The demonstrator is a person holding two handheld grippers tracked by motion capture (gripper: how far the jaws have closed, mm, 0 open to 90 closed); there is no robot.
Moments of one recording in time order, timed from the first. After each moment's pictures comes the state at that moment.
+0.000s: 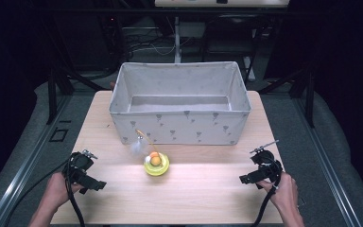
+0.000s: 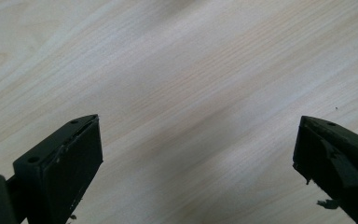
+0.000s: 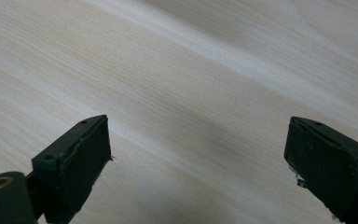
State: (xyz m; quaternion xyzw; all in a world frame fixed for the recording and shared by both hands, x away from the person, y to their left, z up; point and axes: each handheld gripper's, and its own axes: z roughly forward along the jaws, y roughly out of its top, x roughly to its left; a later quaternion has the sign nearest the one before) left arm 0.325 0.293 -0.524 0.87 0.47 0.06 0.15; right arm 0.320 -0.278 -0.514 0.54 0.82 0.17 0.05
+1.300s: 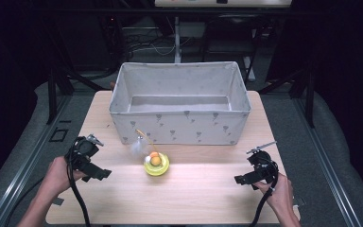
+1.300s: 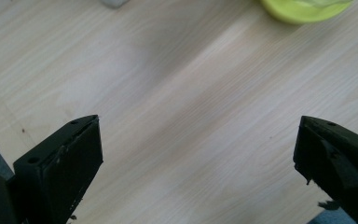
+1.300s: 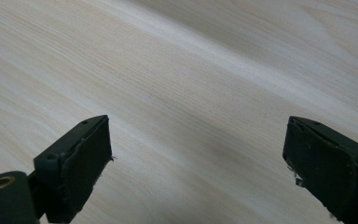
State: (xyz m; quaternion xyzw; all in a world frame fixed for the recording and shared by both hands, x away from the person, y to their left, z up) left arm 0.335 0.258 -0.453 0.89 0.40 0.09 0.17; right arm 0.315 -0.267 -0.511 0.52 0.83 0.21 0.05
